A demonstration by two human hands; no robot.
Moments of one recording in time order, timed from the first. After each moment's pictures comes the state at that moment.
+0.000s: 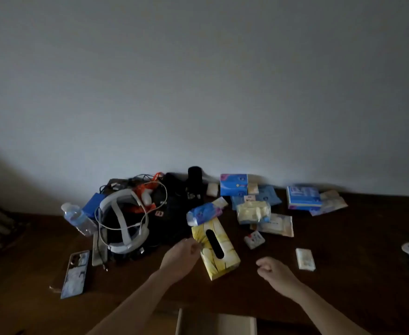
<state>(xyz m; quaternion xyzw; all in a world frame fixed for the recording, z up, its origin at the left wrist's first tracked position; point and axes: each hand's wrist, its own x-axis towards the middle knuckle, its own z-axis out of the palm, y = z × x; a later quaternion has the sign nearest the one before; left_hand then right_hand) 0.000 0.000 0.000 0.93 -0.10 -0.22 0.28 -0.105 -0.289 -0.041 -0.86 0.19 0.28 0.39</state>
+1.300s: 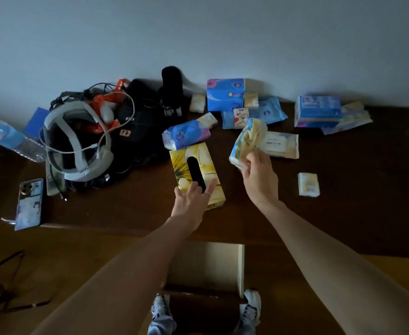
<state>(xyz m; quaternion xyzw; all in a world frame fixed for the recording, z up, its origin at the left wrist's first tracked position) -0.030 -0.089 -0.164 0.94 -0.28 -0.21 -0.06 -0.034 -0.292 -0.161 -0.95 0.15 -0.11 0.24</state>
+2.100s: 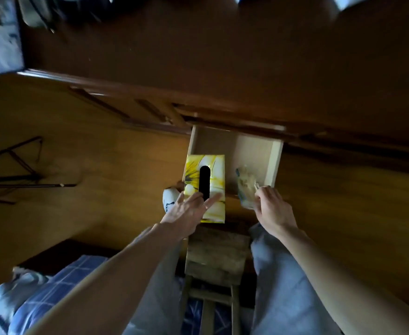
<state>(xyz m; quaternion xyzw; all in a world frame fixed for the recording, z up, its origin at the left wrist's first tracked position) -0.307 0.115 -0.365 0.86 -0.34 -0.37 0.02 -0.363 -0.161 -0.398 -0.95 0.01 0.20 0.23</state>
